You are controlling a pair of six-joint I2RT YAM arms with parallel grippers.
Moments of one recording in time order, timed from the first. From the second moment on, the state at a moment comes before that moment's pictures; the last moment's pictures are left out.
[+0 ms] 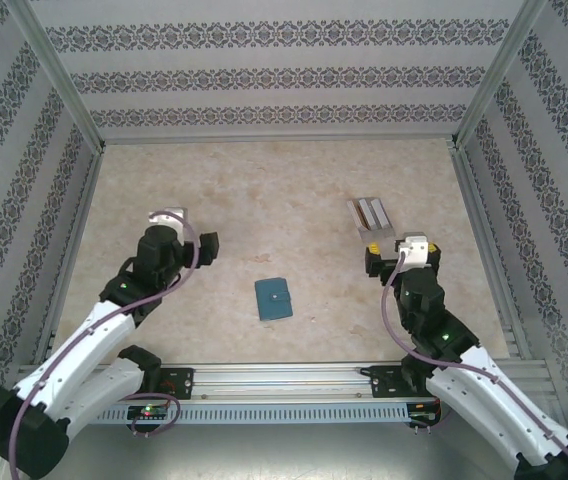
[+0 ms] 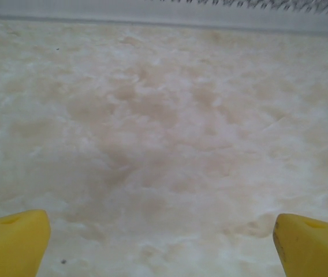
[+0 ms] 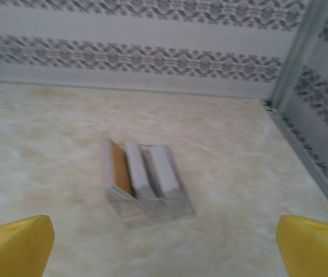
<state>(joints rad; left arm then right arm) -0.39 0.87 0.57 -0.22 -0.23 -0.23 0.52 0.42 0.29 -0.14 0.56 0.06</state>
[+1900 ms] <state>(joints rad) -0.01 1.56 0.41 0.74 -0.07 0.02 0.00 1.52 0.37 0.80 0.01 0.04</state>
